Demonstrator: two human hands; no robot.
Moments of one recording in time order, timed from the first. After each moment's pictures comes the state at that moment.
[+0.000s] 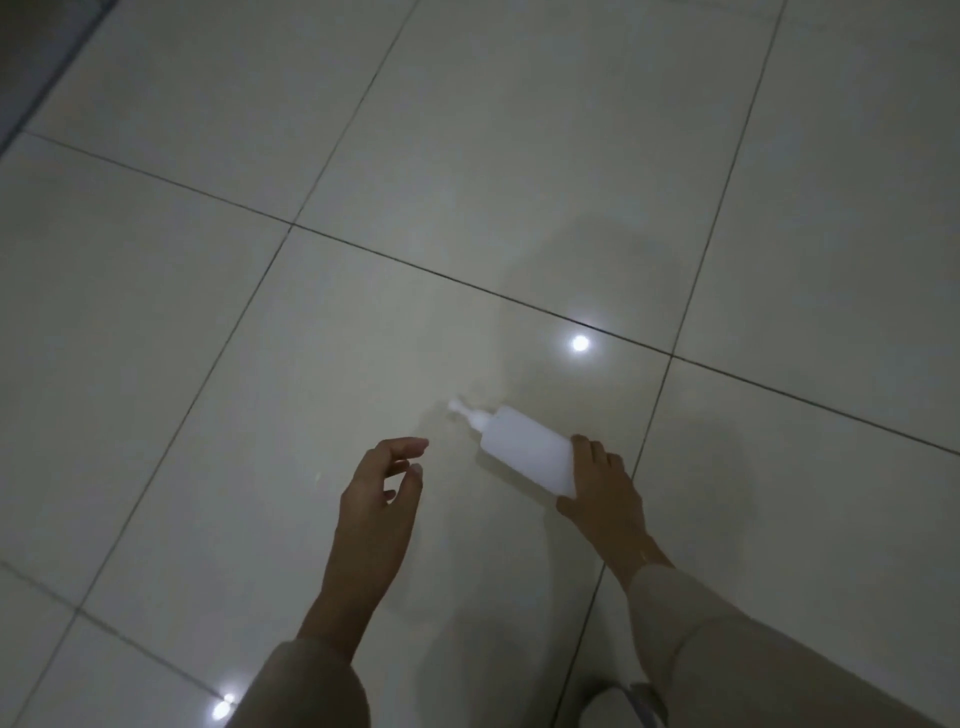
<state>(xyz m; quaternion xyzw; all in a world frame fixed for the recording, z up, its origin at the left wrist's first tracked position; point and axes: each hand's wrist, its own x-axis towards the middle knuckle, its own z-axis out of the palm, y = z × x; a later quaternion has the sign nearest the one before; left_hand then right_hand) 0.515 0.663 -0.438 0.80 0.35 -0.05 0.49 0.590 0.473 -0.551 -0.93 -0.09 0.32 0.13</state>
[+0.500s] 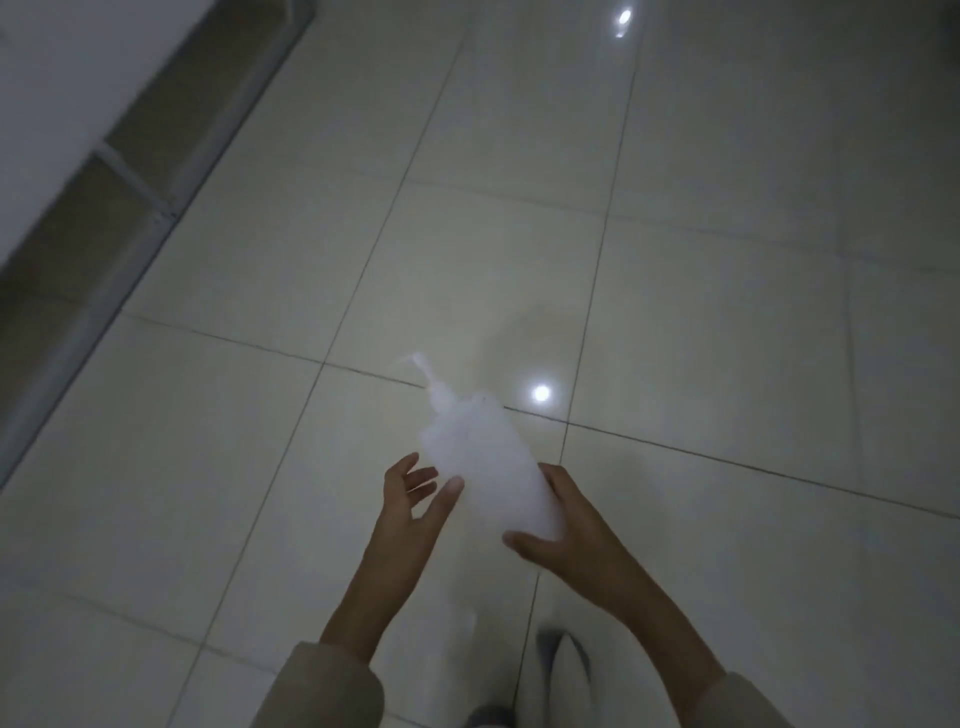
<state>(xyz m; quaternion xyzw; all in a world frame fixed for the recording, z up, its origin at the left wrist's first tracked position) 0.527 0.619 -0.122 0.73 0.29 -0.13 0.60 0.558 0.442 -0.134 -0.80 -0.02 0.32 0.51</state>
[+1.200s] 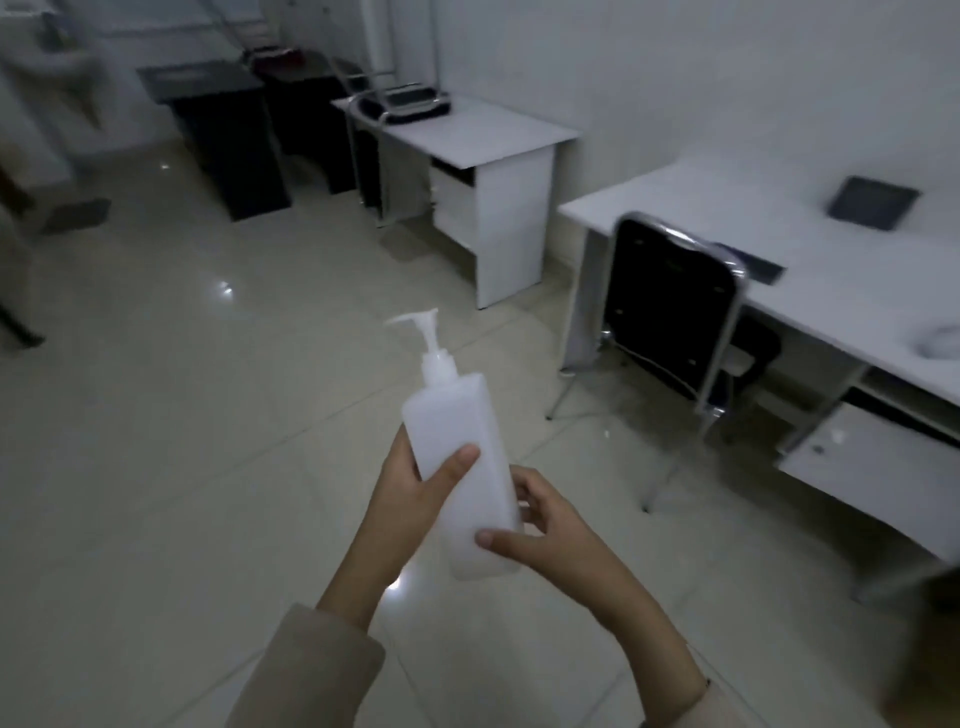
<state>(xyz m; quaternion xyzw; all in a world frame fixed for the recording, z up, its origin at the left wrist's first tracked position) 0.427 0.387 0.264 0.67 -0.24 -0.26 0.65 0.303 0.286 0.248 -0.72 0.24 -0.07 0.65</state>
